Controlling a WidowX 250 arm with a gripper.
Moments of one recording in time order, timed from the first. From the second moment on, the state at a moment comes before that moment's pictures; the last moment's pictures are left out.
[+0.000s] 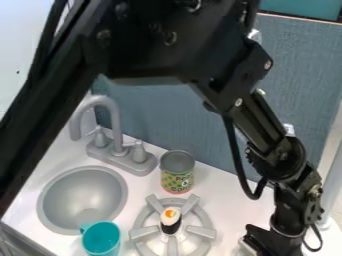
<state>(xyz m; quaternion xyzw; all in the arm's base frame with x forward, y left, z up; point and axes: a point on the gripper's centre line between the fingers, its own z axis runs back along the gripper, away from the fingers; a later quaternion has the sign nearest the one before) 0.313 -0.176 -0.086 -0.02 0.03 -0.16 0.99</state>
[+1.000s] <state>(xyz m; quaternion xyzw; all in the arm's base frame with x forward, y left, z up) 0.270 -0.144 -0.041 -0.06 0.02 -0.11 0.99</state>
